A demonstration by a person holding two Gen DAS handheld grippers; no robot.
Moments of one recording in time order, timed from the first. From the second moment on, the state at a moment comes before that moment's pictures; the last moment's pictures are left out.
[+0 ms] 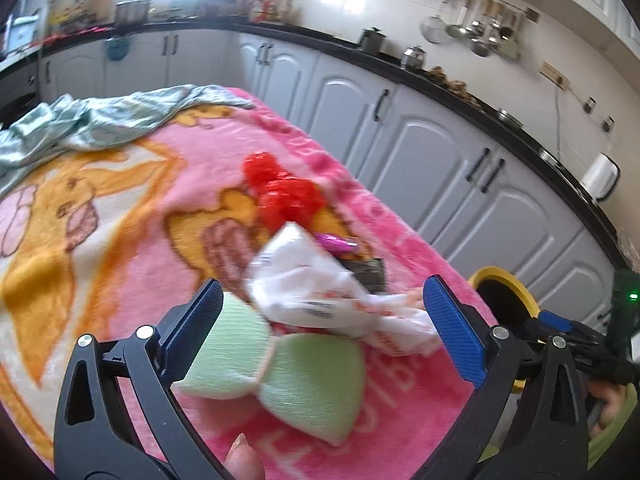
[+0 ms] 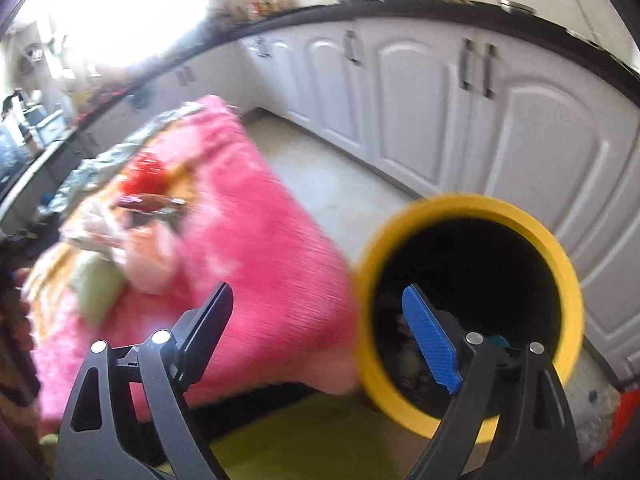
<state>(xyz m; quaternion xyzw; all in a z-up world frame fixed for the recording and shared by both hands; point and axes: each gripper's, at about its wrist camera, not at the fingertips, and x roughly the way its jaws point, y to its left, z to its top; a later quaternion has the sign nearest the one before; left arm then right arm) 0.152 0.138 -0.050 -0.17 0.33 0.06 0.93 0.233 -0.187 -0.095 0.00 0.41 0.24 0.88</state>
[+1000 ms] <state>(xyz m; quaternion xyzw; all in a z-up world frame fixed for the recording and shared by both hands) 0.122 0.195 -0.117 -0.27 0.40 0.03 0.87 0.256 -0.038 -0.122 -0.03 0.46 0.46 0.76</state>
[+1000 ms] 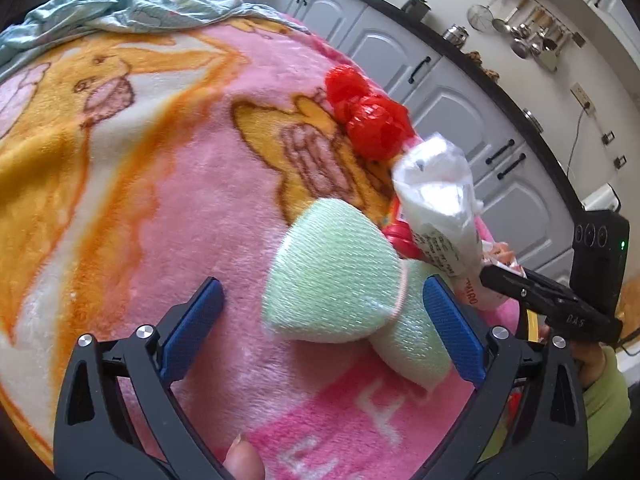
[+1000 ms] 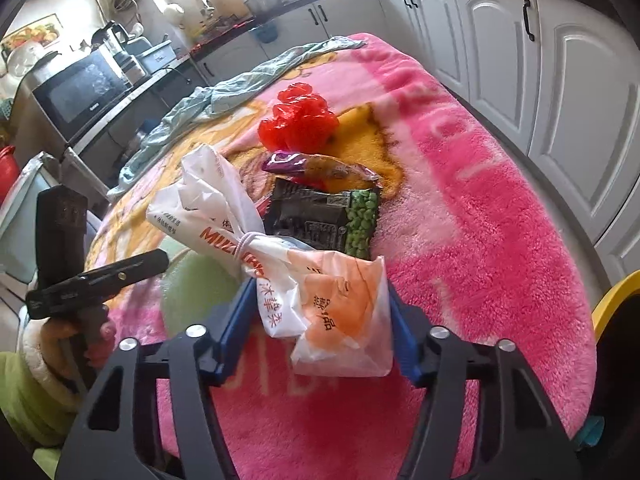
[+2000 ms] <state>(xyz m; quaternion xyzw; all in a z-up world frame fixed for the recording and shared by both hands) 0.113 0.159 -0.062 -0.23 0.36 -0.03 0.90 0.228 -0.098 -0.064 0.01 0.39 0.42 0.82</state>
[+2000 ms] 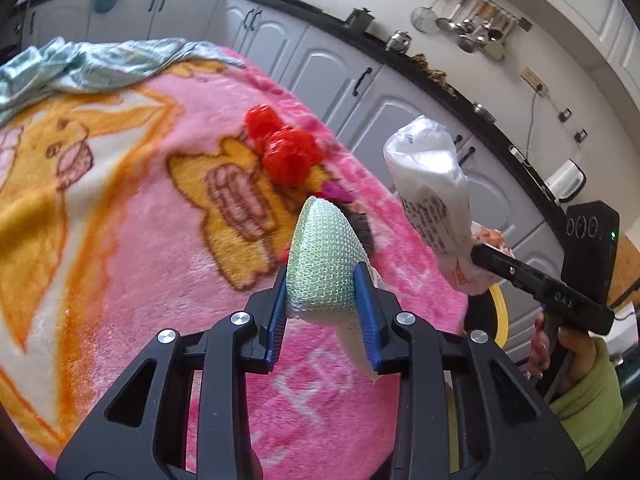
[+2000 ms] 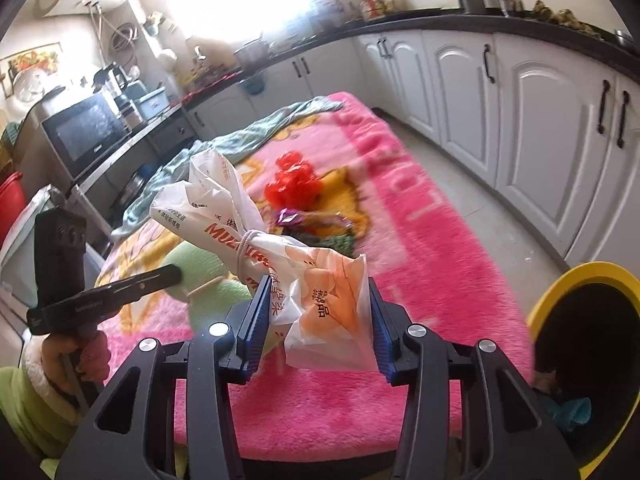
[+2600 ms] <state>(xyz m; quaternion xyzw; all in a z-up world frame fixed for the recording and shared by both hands) 0.145 0.088 -0.017 -0.17 0.33 -0.08 0.93 0.235 -0.181 -0.037 0.04 0.36 0.34 0.87</state>
